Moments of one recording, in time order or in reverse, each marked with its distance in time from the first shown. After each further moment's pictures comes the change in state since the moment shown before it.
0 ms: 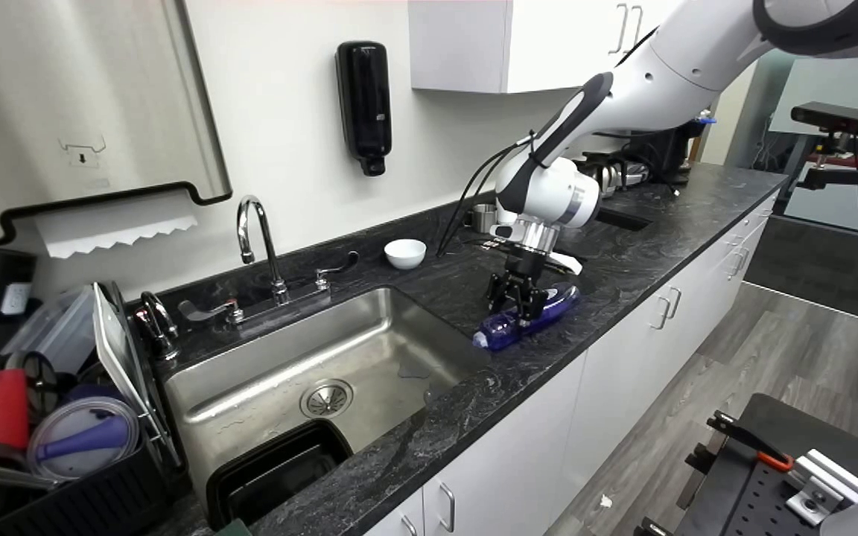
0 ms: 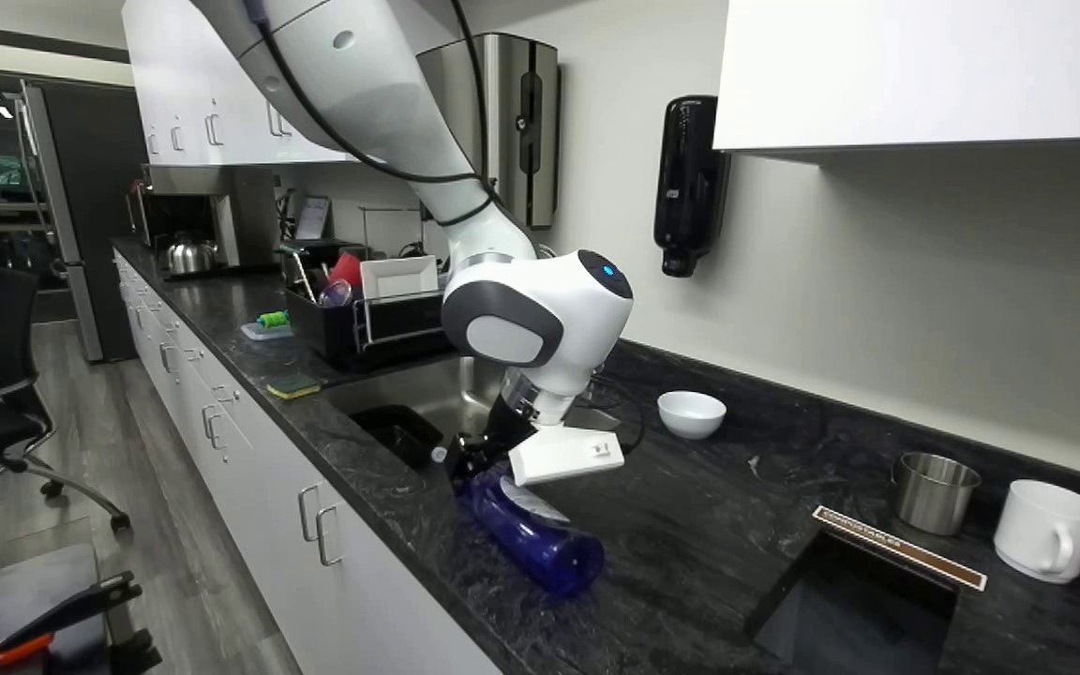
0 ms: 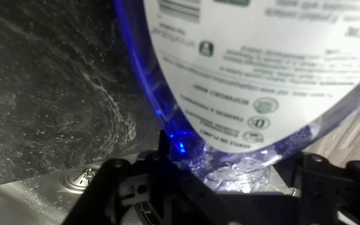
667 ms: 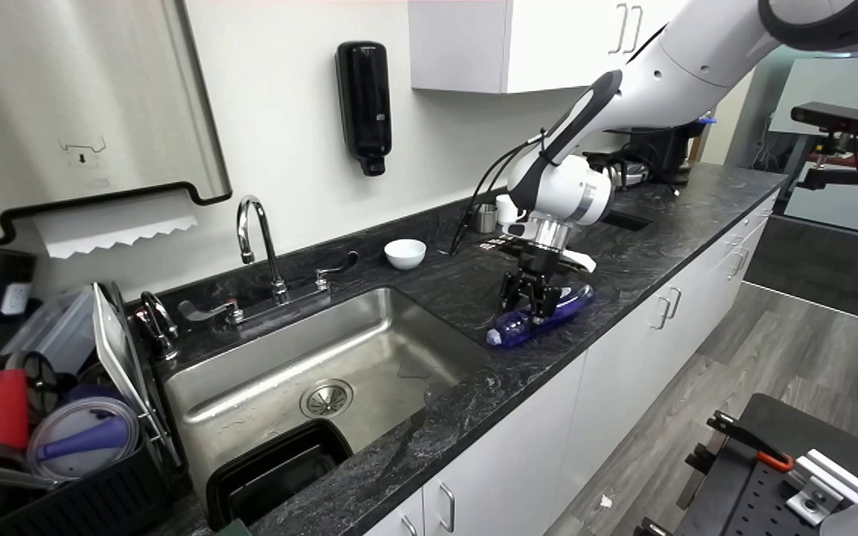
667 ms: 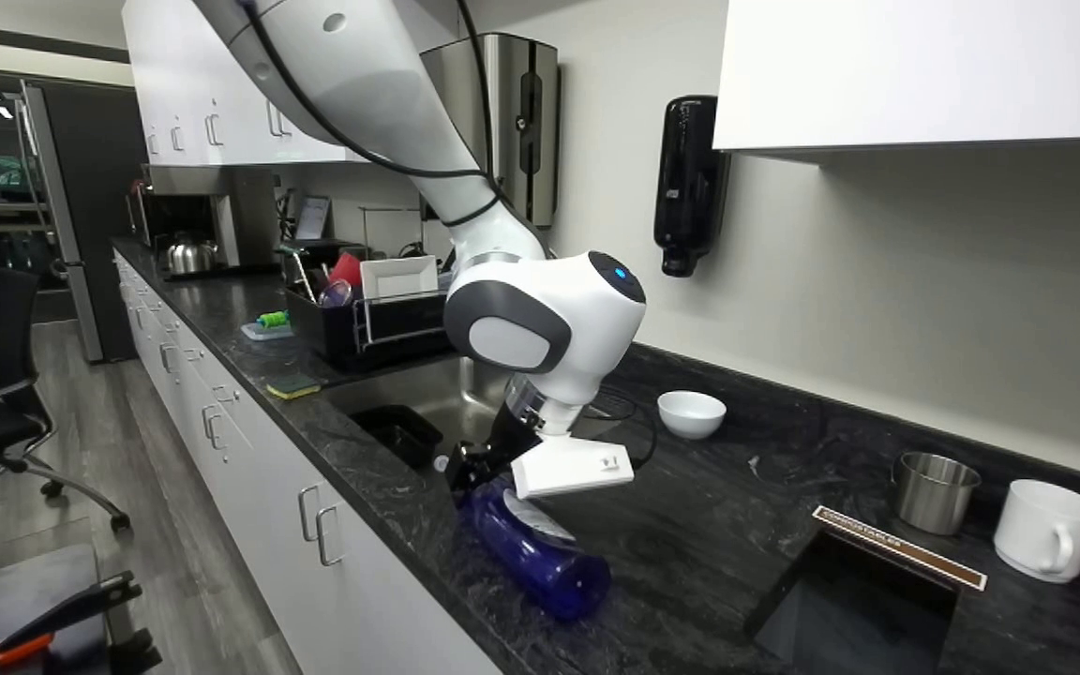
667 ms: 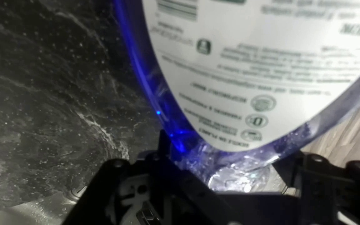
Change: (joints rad) arm 0.000 -0.021 -0.048 -0.026 0.000 -0.023 0.000
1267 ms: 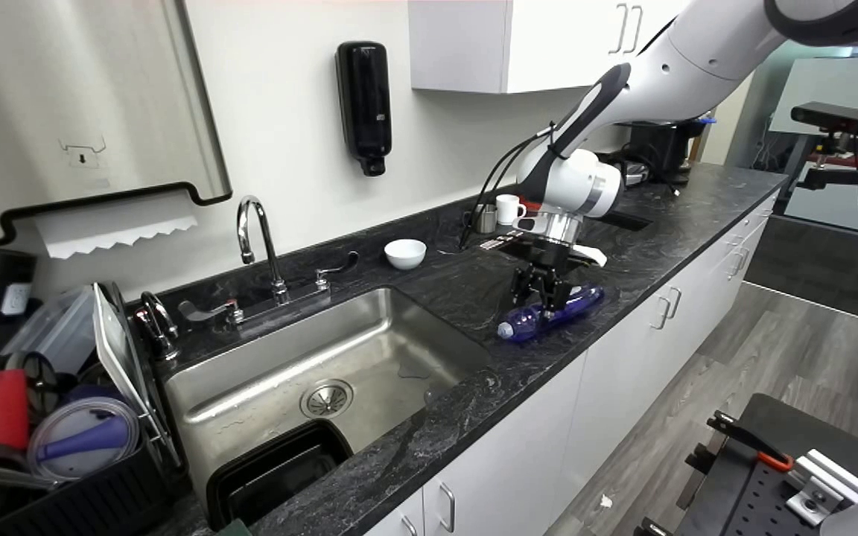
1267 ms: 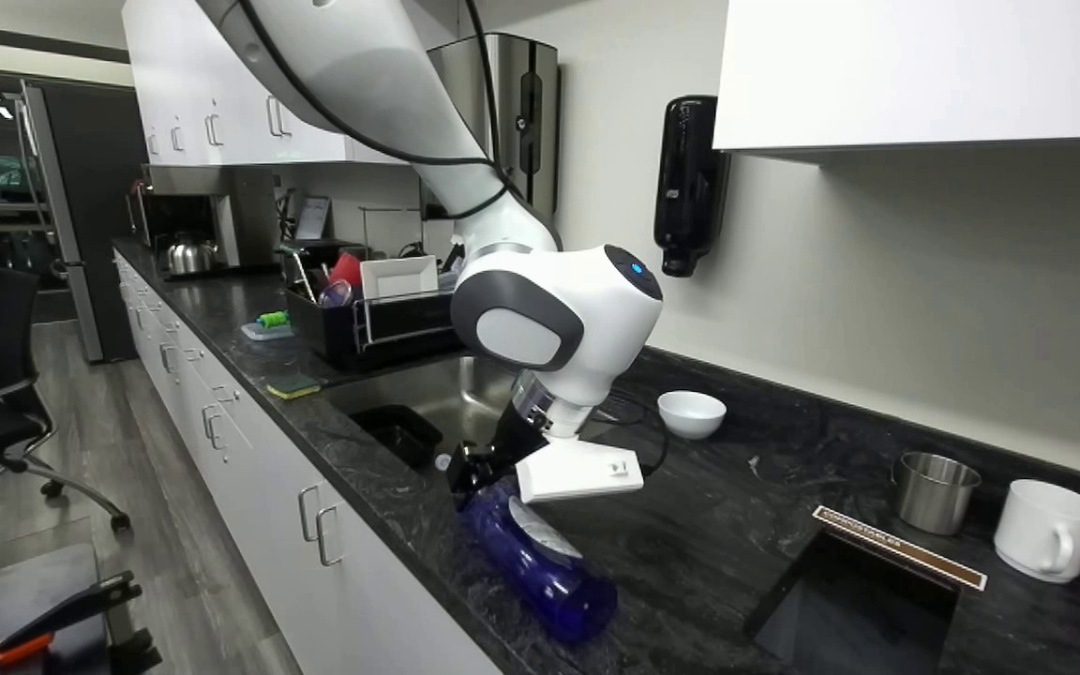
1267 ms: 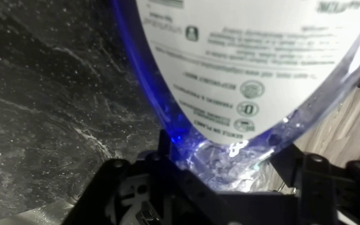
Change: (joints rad) arm 0.009 -0.021 -0.055 -0.004 0.000 -0.060 0.000
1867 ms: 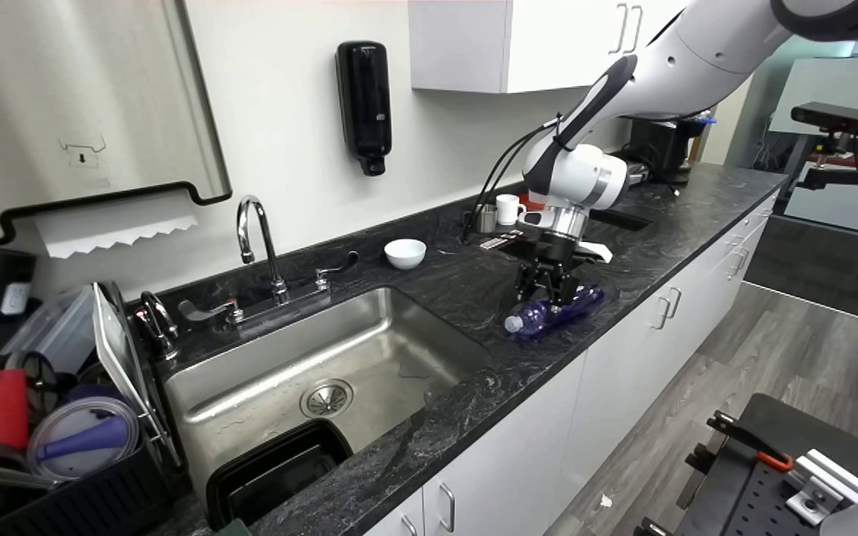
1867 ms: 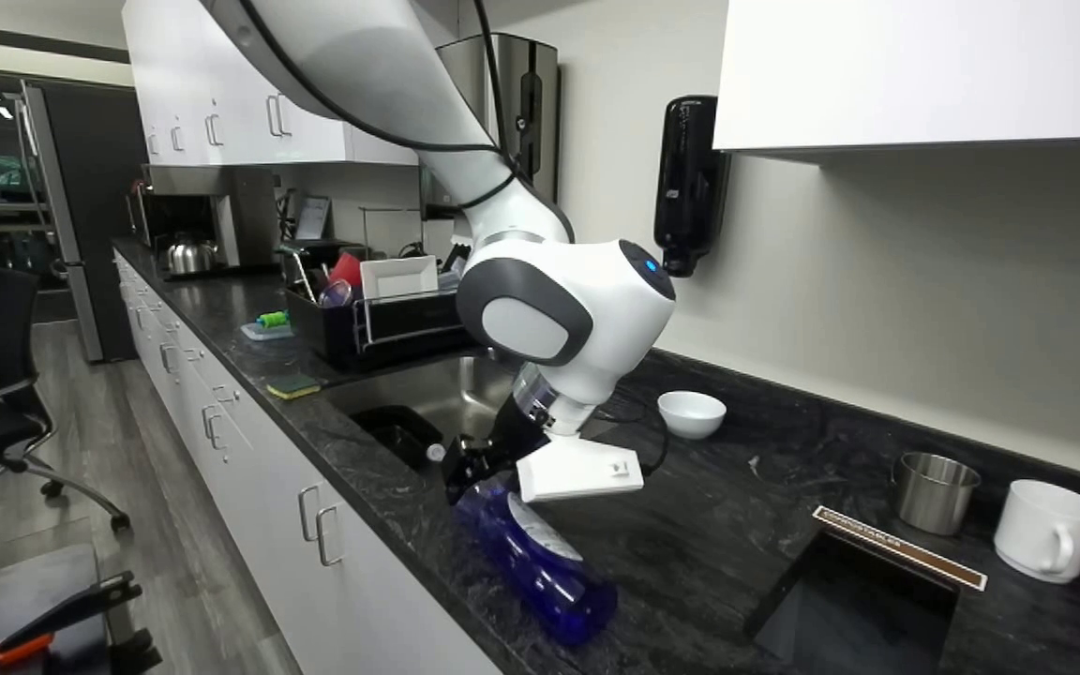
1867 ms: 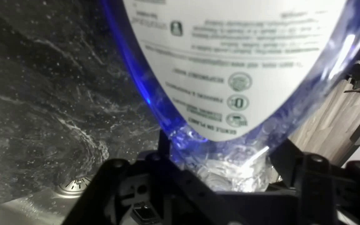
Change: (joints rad) arm 0.011 -0.019 -0.041 0.003 0.023 -0.090 -0.045
